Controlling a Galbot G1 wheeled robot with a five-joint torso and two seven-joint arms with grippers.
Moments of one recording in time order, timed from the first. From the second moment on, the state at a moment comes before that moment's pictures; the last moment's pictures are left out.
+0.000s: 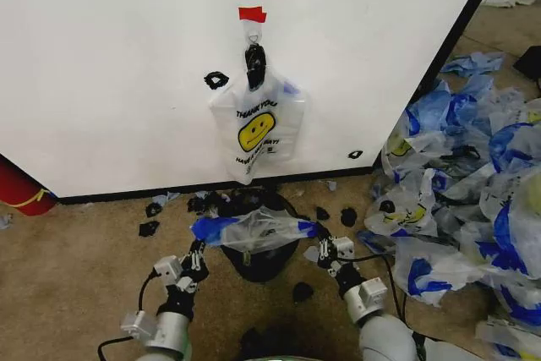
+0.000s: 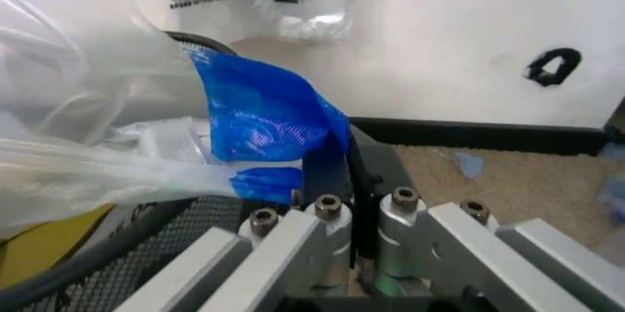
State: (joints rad) left arm 1.69 -1.15 -0.29 -2.13 -0.67 -0.27 -0.20; right arm -1.09 0.72 -0.36 1.97 0.54 0.24 0.63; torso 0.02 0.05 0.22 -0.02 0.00
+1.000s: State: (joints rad) left arm 1.81 -1.17 -0.24 -2.15 -0.58 -0.30 -0.20; right arm -1.22 0.68 -0.41 1.99 0.40 0.26 0.67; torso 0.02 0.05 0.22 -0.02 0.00
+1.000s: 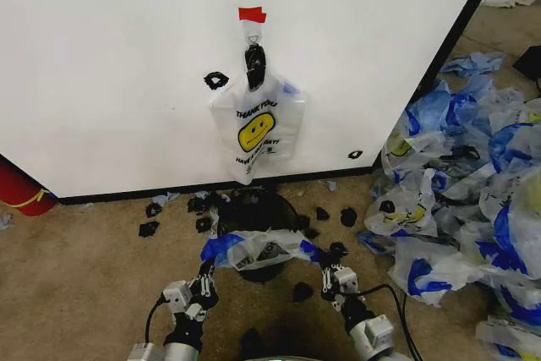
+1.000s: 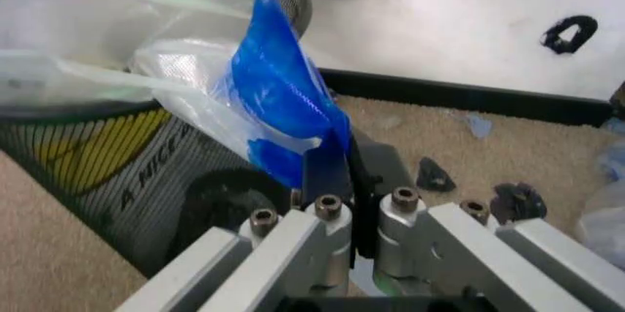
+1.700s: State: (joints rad) left arm 1.86 -1.13 -0.28 -2.19 -0.56 -0.31 -0.23; right arm -1.25 0.66 -0.39 1.99 0.37 0.26 0.69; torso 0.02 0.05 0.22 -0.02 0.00
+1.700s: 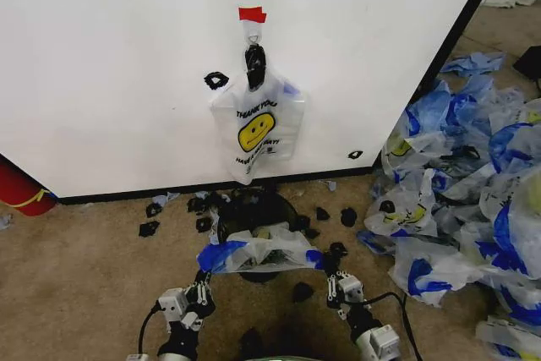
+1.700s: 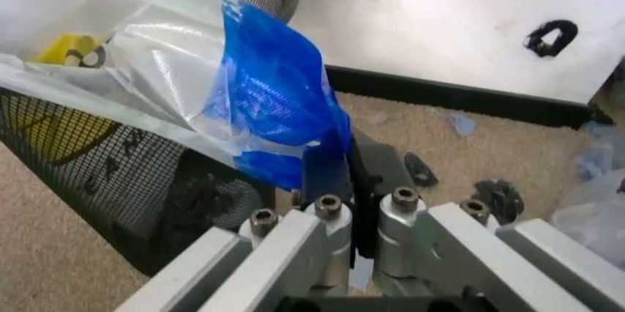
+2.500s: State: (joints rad) left arm 1.82 -1.16 -0.23 -2.07 -0.56 -0.32 -0.26; right arm -1.22 0.68 -0.42 1.93 0.37 0.25 0.68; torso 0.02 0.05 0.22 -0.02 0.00
